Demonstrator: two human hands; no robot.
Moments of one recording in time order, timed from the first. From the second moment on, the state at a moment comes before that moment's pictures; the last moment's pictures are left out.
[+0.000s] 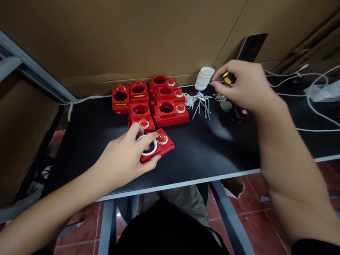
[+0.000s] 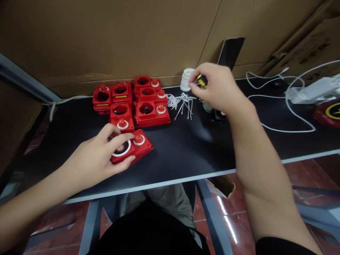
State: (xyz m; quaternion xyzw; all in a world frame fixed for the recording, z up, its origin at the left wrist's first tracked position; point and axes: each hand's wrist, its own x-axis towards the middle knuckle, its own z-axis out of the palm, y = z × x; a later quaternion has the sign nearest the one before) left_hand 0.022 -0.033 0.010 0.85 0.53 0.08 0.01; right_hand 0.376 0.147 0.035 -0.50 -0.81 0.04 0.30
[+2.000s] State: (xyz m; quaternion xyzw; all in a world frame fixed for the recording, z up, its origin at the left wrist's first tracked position) left_hand -0.005 -0.018 0.045 0.85 0.45 0.26 -0.06; right_hand 0.310 0.104 -0.013 -0.27 -0.92 0.08 0.27
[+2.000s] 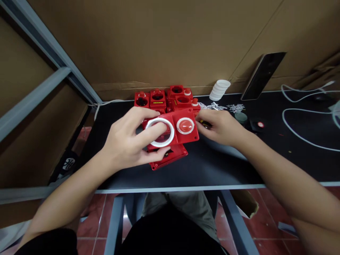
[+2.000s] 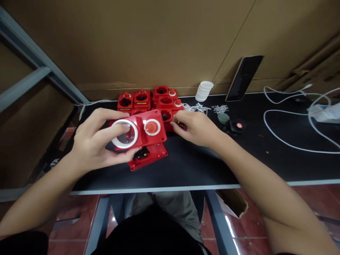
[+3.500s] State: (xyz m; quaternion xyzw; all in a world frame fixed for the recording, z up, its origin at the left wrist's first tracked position) left_hand -0.138 0.021 0.028 0.75 0.65 0.02 0.15; right_hand 0.276 0.057 -0.029 -0.15 -0.95 0.07 0.27
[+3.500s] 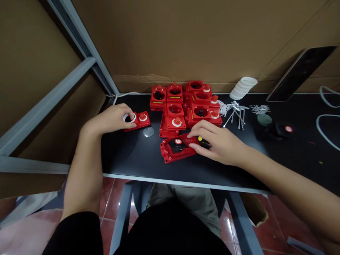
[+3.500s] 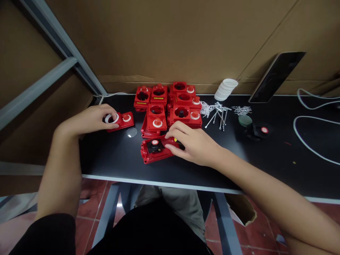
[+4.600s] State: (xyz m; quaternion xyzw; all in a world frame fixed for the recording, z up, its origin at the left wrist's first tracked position) left_hand -0.044 -0.008 0.021 0.79 0.60 -0.13 0.00; right_hand 0.275 0.057 -0.027 -0.16 -0.93 0.12 0.30
